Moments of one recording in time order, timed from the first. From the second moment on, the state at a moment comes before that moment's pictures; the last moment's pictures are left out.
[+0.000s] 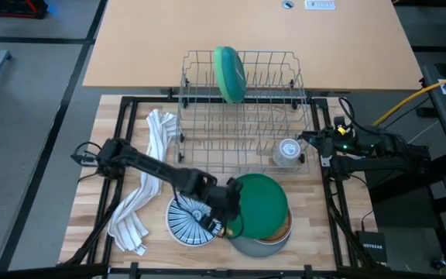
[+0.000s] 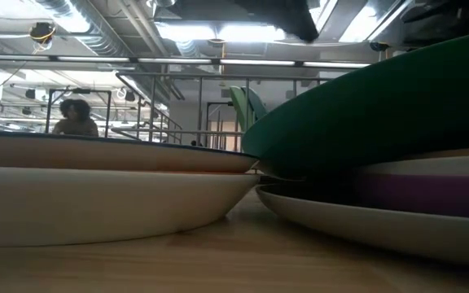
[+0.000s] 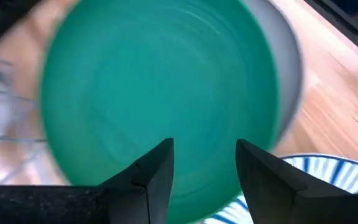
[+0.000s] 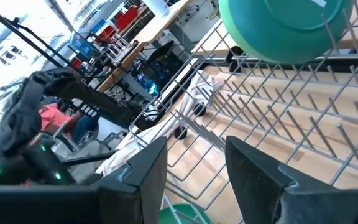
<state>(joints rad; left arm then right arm) -0.33 2.02 1.77 -0.73 -0.08 0.37 0.03 0.19 0.61 -0.60 0.33 0.82</state>
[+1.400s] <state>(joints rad) -0.42 2.18 1.78 -0.71 -0.23 0.37 0.03 0.19 0.61 -0.65 0.28 0.84</state>
